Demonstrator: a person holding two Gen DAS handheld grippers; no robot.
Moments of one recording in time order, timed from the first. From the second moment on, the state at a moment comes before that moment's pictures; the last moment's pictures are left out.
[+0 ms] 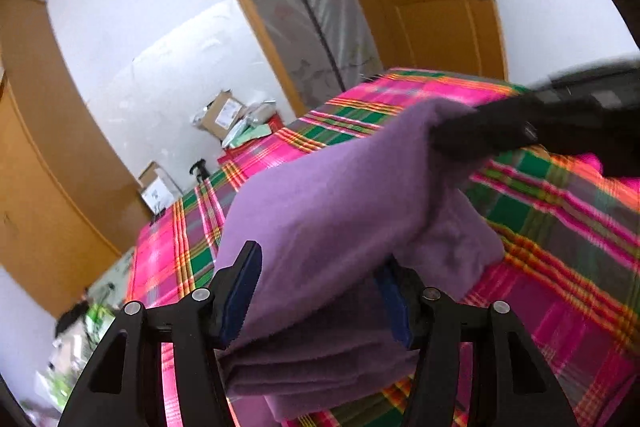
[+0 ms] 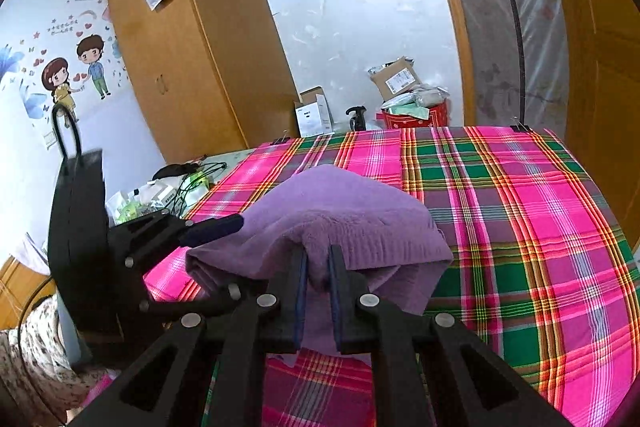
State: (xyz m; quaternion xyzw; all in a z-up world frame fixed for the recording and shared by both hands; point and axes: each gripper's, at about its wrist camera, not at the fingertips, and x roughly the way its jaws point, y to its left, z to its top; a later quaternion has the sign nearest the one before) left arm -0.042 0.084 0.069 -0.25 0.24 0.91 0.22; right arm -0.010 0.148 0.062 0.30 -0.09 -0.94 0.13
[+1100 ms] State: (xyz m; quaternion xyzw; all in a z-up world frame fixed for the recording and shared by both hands) left arm -0.104 -0.078 0.083 -0.28 0.00 0.96 0.01; right arm -0.017 0.101 -0.014 0.42 -0.08 -0.88 0.20
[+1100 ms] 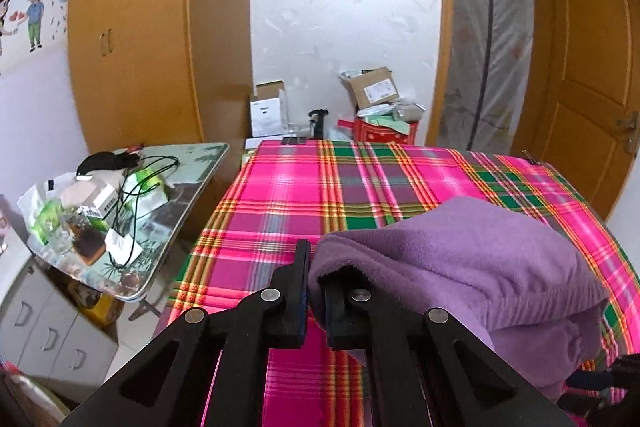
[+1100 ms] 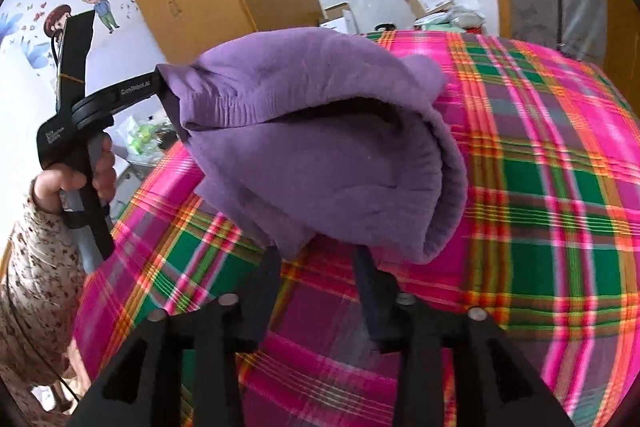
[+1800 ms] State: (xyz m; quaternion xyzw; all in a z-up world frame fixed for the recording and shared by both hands) left arm -0.098 -0.135 0.060 -0.31 -0.03 0.95 -0.07; right arm -0.061 0.054 0.007 0.39 -0.06 -0.89 0.24
